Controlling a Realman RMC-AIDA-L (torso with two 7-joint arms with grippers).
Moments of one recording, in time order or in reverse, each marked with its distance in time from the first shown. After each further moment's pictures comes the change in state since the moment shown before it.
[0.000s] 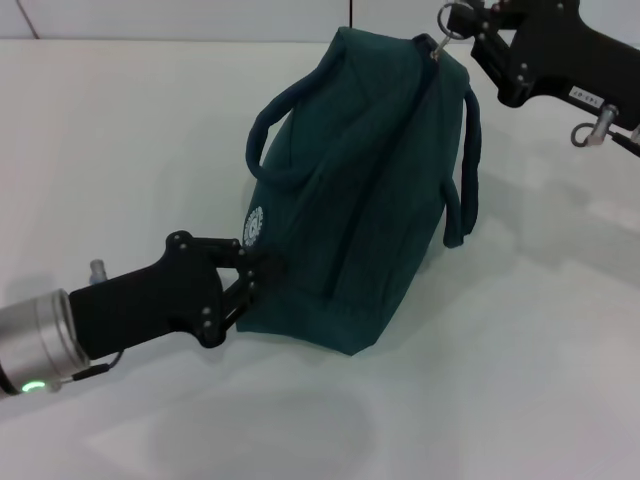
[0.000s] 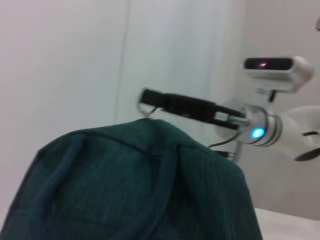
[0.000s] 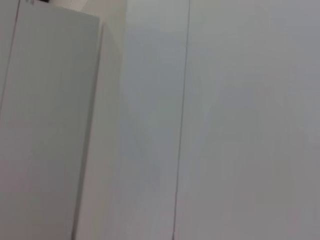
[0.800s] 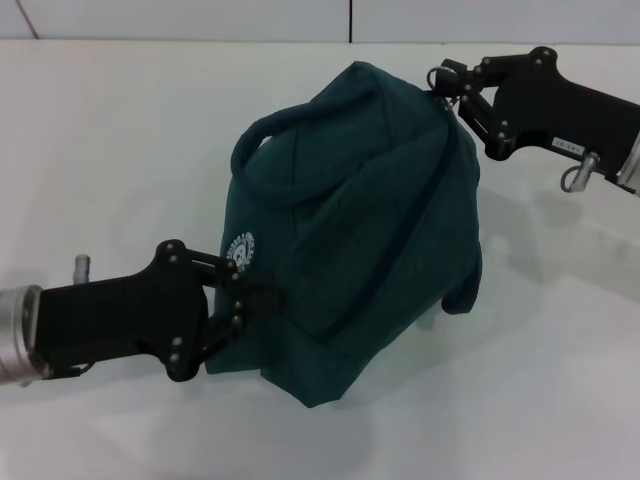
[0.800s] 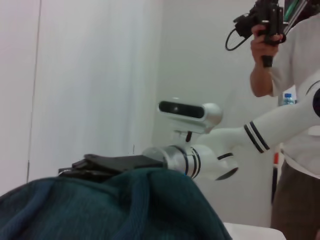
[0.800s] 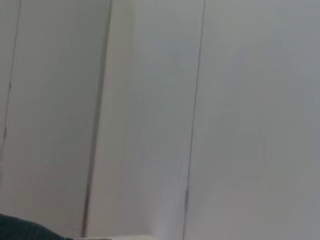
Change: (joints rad) left arm -0.017 0.046 0.000 0.096 0.094 0.194 -0.072; right arm -0.022 0.008 -0.028 0.005 -0.086 0.048 -0.026
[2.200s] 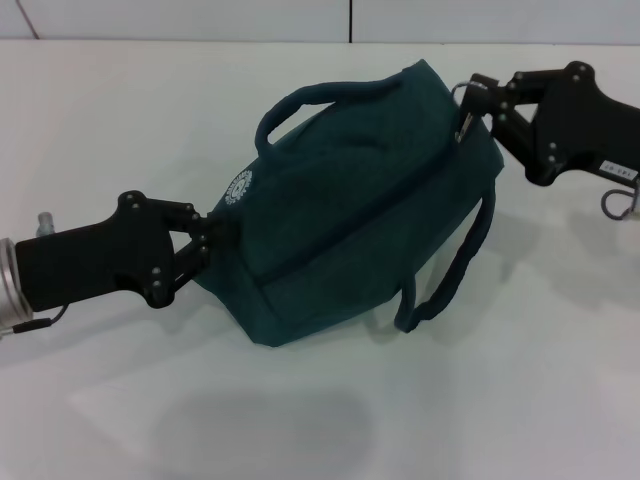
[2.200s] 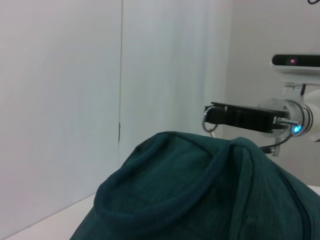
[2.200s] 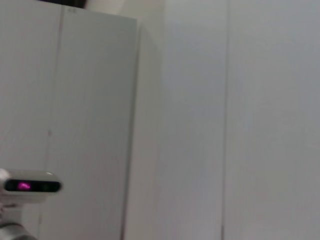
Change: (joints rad) left arm 0.006 0.010 -0.114 0.074 0.053 -0.186 -0.075; right arm -0.064 -0.032 0.023 -0.026 -0.008 -0.207 0.075
